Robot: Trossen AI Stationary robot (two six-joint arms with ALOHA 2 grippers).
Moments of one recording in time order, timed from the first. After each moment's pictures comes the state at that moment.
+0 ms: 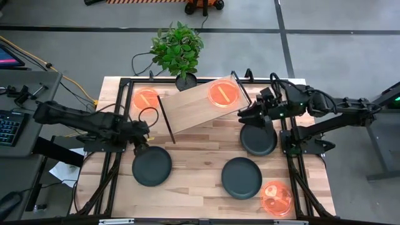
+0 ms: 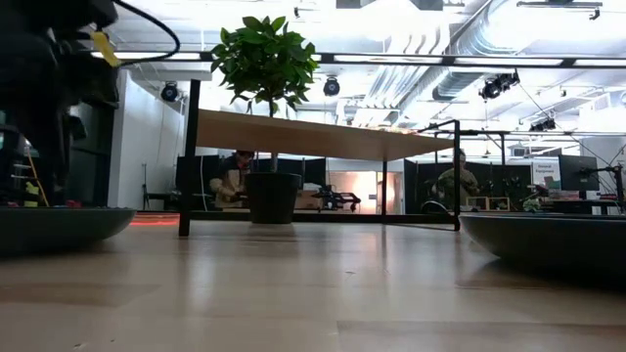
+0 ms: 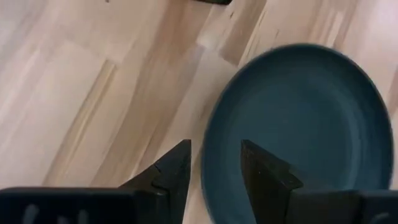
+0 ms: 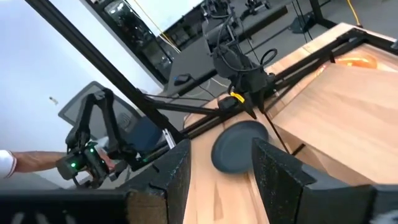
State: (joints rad) left arm -0.13 0.73 0.46 -0.83 0.01 -0.61; right arm 0.07 0.96 1.19 -0.43 -0.06 0.60
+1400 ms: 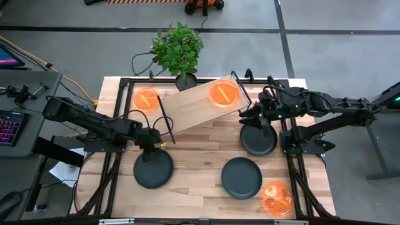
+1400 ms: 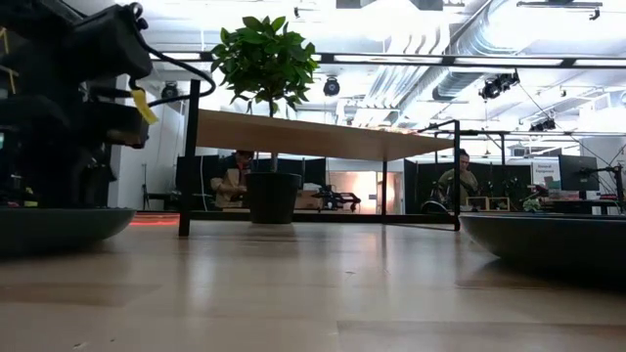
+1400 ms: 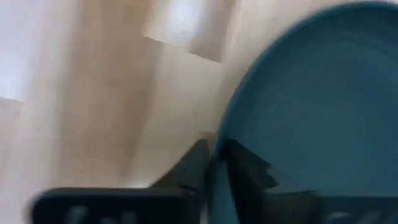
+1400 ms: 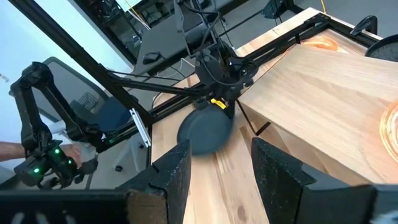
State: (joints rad) left arm -0.14 1.13 0.40 -0.47 0.12 -0.46; right arm 0.07 0.96 1.19 -0.57 0.00 0.54
